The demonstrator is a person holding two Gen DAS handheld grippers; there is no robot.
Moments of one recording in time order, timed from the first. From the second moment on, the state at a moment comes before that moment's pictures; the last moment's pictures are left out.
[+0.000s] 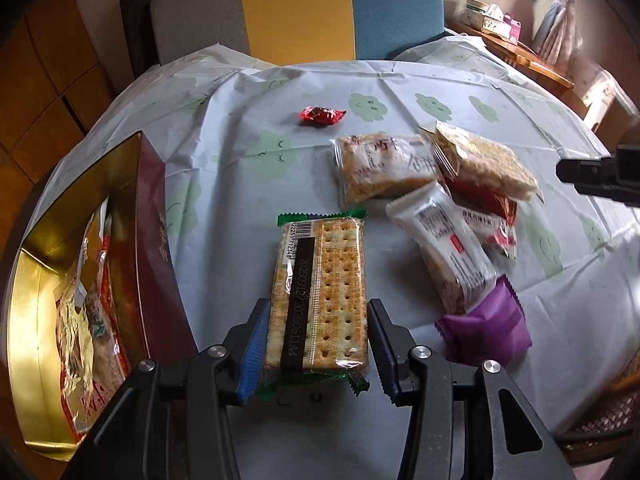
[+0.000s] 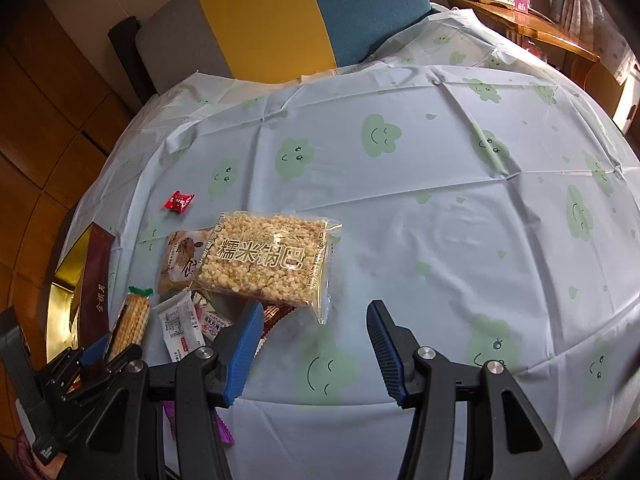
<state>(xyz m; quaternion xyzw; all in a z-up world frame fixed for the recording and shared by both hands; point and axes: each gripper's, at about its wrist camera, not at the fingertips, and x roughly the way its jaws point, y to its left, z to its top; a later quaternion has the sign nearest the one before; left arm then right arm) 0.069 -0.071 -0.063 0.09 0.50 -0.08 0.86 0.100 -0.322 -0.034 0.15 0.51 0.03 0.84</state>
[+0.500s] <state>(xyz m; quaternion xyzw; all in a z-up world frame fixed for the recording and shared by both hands) 0.043 -0.063 -0.077 0.09 0.44 -0.12 0.89 0.115 -0.244 -0.007 0.06 0.50 0.17 0.84</state>
